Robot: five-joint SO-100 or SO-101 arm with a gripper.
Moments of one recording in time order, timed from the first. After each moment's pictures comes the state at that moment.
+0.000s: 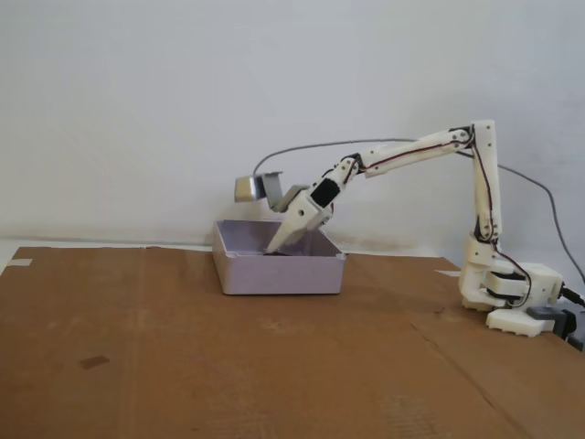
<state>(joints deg) 27.4 72.3 96.2 27.9 15.6</state>
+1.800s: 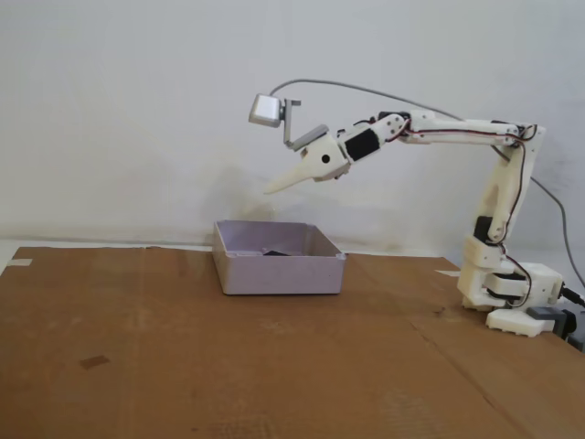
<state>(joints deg) 9.7 94.5 98.7 27.9 15.6</state>
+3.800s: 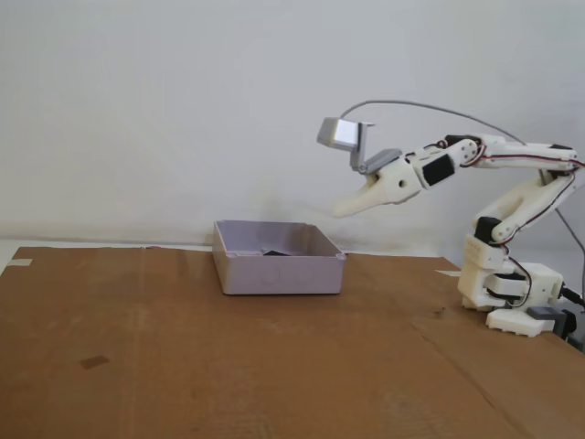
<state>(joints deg) 4.2 137.9 140.0 27.9 15.3</state>
